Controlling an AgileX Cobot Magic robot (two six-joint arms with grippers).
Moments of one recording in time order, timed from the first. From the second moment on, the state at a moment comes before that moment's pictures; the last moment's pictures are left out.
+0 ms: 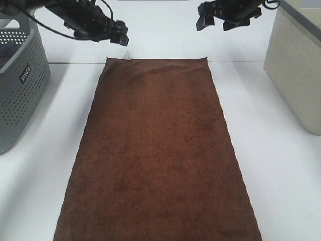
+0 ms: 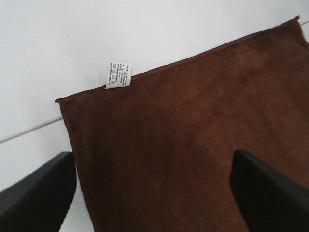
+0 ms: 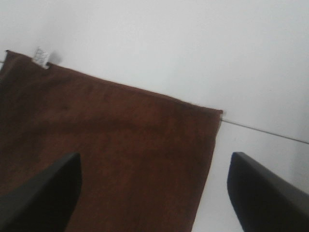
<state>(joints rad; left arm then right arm) -0.23 2.44 -2.21 -0.27 0.65 0.25 0.17 2.41 -2.27 0.39 0.77 -0.28</state>
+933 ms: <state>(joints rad) 0.00 1.97 -2.16 0.05 1.21 -0.03 0.01 1.83 -2.15 0.07 1.22 -0.02</state>
